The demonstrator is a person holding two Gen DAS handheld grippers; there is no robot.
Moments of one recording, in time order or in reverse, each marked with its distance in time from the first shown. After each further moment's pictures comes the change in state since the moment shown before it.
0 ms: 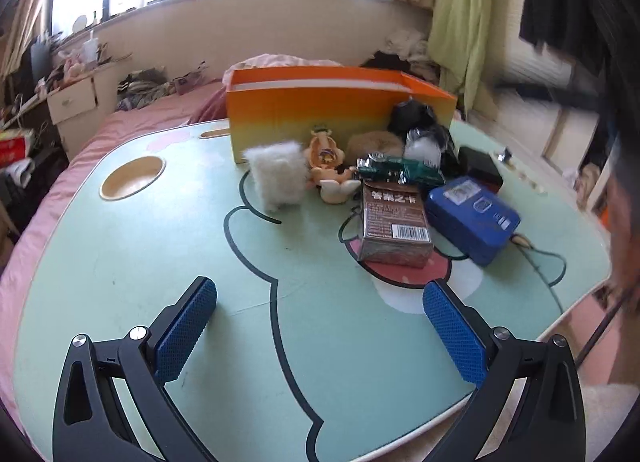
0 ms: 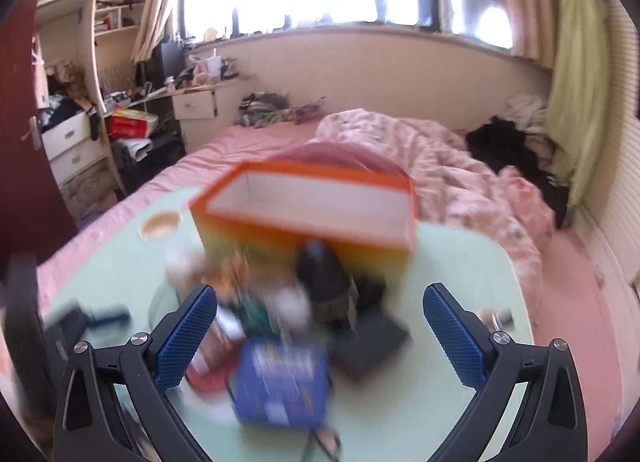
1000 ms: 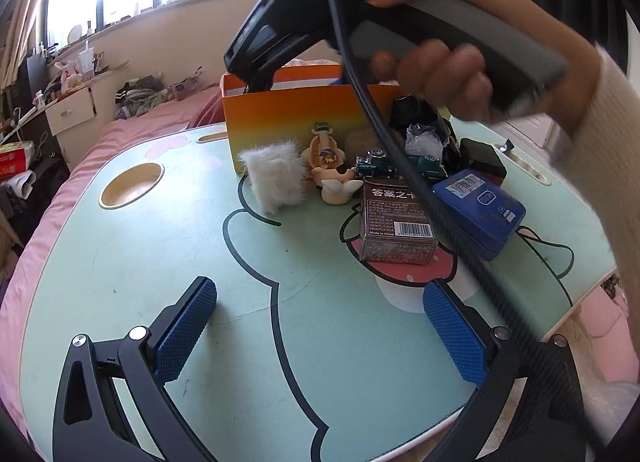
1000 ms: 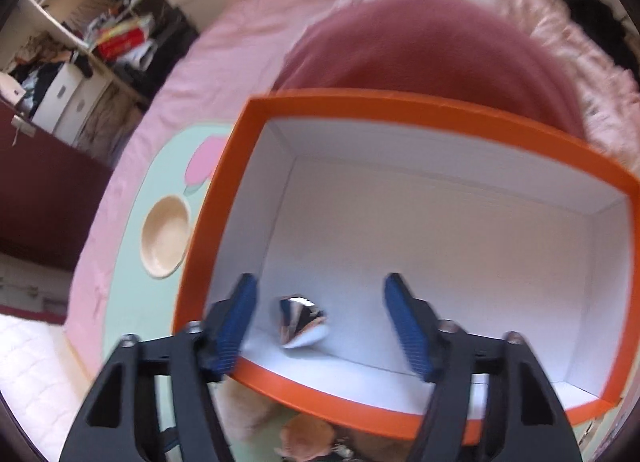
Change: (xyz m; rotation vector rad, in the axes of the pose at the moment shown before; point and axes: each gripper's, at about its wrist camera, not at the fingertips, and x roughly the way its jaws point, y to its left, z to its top) left arm 0.003 0.006 -0.003 0.030 -0.014 -0.005; right arm 0.221 0.040 0.075 0.120 0.667 0.213
